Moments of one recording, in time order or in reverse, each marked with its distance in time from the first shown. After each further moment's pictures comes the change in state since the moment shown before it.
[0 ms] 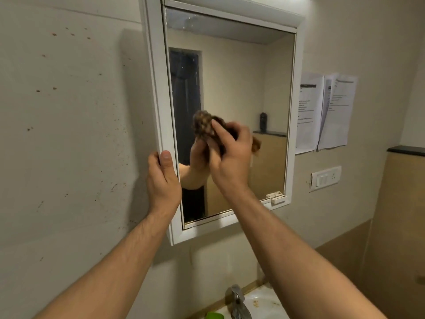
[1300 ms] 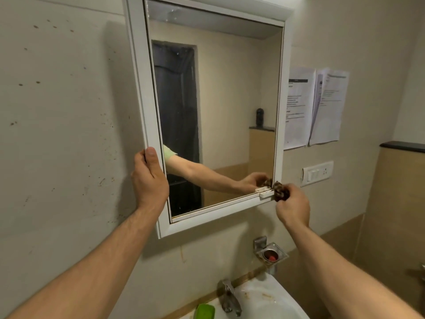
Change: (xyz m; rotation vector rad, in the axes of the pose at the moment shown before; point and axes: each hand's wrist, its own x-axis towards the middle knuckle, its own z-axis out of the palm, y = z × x) left_hand -0.008 0.007 0.002 0.076 0.036 -0.060; right_hand -0.068 0.182 -0.151 -0.595 -0.105 0.605
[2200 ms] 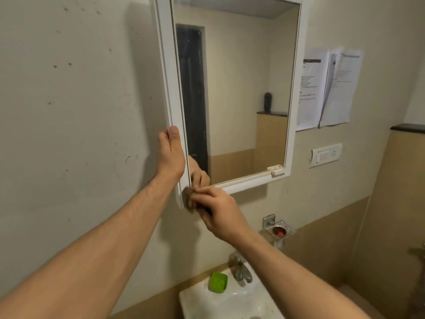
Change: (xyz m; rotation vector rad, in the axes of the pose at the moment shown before) left_hand 0.005 0.010 -0.018 -0.036 -0.279 -0.211; right_hand -0.185 -0.128 0.032 0.213 -0.438 -0.841
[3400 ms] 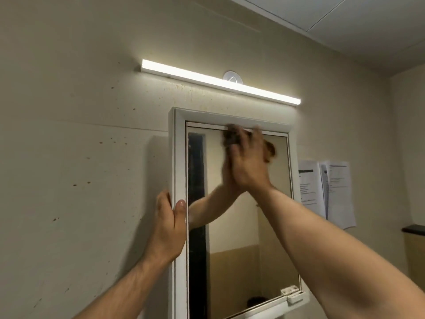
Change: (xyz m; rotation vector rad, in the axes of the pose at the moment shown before) left_hand 0.075 0.060 -0.011 0.150 0.022 0.435; right_hand 0.309 0.024 -0.188 -0.235 0.569 0.036
